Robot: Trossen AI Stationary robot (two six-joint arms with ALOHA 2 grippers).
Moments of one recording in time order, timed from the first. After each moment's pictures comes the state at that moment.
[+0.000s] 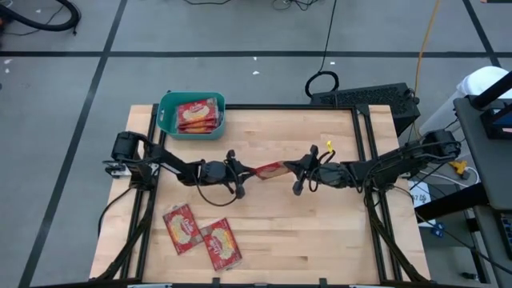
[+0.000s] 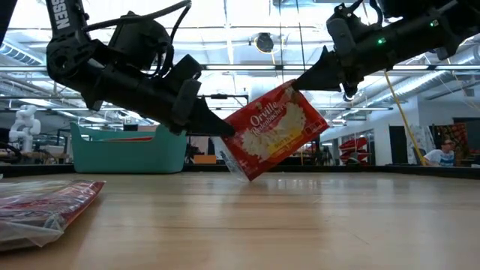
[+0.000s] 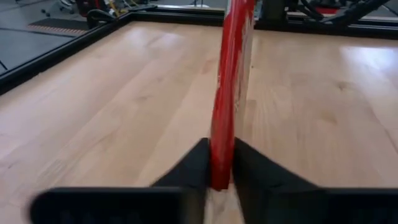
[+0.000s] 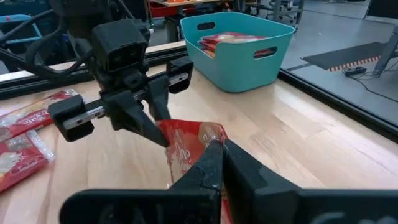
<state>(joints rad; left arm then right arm) -0.03 1.79 0.54 0.94 -0.26 -0.08 0.17 1.28 0.43 0.53 0.57 0.25</state>
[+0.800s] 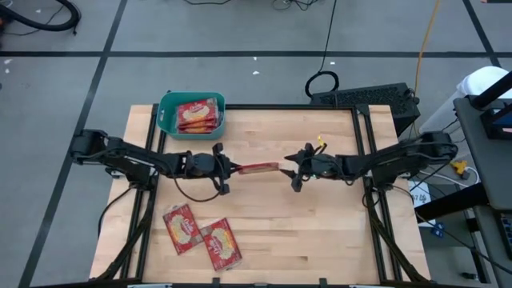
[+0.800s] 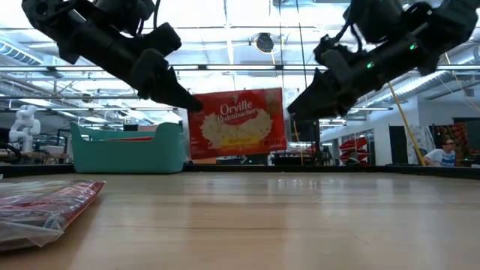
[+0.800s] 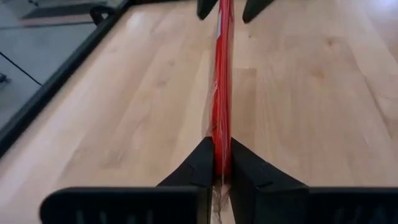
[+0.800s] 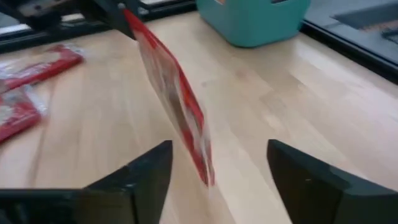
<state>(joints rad) -0.03 1.35 0.54 0.33 -0.24 0.05 0.02 1.34 0.43 0.45 0.31 0.26</state>
